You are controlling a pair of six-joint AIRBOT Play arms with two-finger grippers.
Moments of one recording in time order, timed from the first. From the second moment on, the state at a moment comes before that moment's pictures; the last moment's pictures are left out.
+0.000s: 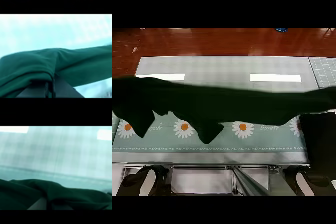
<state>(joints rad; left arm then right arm) 0.28 -0.60 1.18 0.81 -1.52 -1.30 -0.07 -0.56 1.29 -1.27 1.56 1.55</state>
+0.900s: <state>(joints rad) 0.07 -1.27 0.88 0.80 -1.04 -1.32 -0.07 -1.27 1.00 -1.13 1.01 1.47</state>
